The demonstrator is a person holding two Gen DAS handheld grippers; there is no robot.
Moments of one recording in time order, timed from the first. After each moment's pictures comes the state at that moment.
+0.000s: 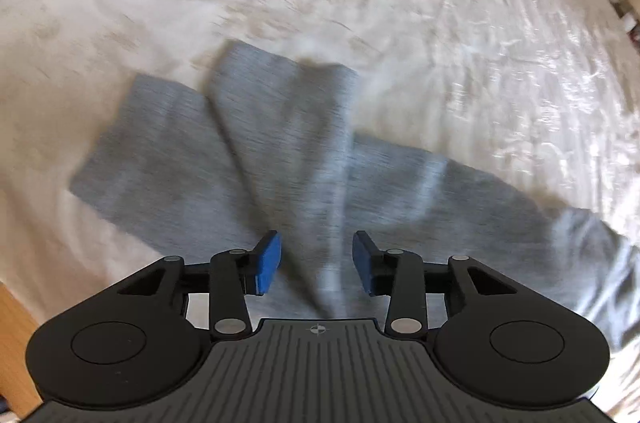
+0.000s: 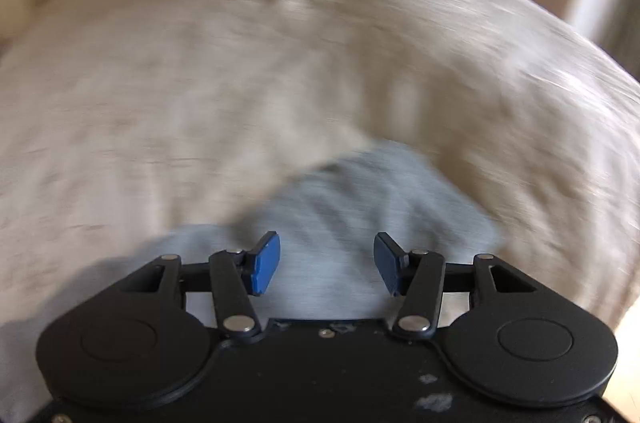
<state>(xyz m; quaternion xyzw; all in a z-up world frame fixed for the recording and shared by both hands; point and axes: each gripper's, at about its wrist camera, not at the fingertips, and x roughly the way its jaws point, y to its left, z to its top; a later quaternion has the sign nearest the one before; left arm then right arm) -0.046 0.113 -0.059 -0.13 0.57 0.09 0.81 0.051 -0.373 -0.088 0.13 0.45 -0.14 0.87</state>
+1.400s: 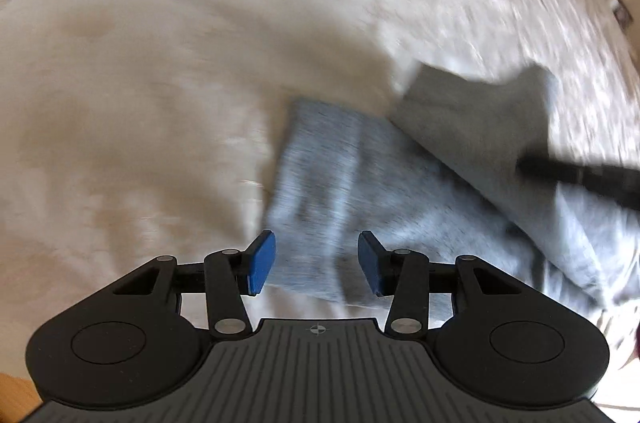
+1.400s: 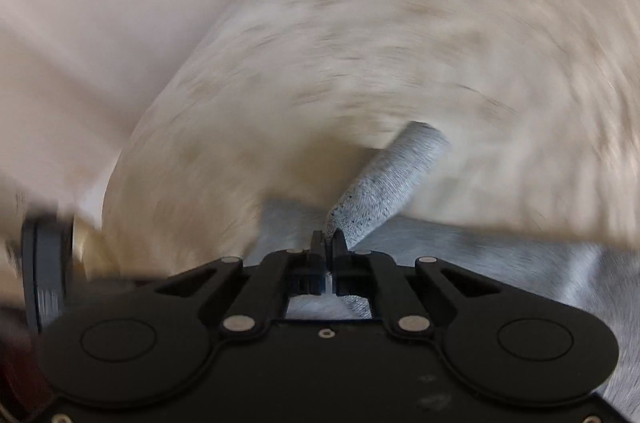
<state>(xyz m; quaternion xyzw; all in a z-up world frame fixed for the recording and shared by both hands) -0.056 0.319 -0.079 -0.14 0.59 0.02 0.80 0.102 0.144 -0.099 0.07 0.52 0.37 0.77</state>
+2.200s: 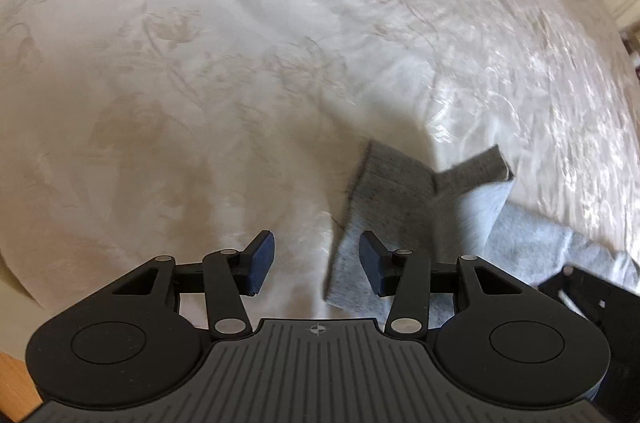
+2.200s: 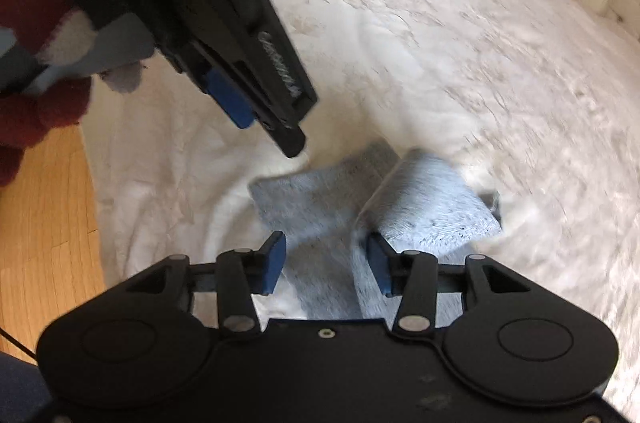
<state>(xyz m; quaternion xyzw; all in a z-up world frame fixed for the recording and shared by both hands) -0.062 0.366 -0.067 -0.19 0.56 0.07 0.80 -0.007 0.253 -0.112 -0.25 0.37 0.47 0.76</state>
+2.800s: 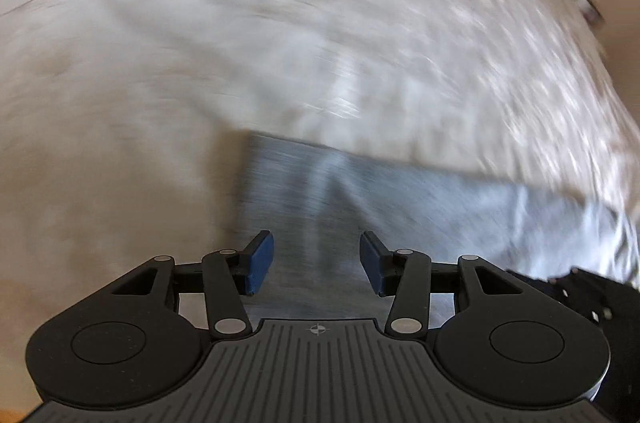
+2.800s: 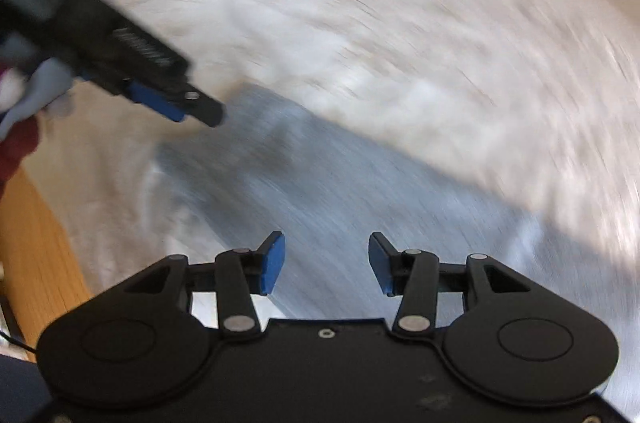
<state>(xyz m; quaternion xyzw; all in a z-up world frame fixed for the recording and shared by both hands) -0.032 0.298 -0.077 -0.13 0.57 -0.05 0.81 0.023 0.136 -0.137 -0.10 0.50 0.28 0.81</state>
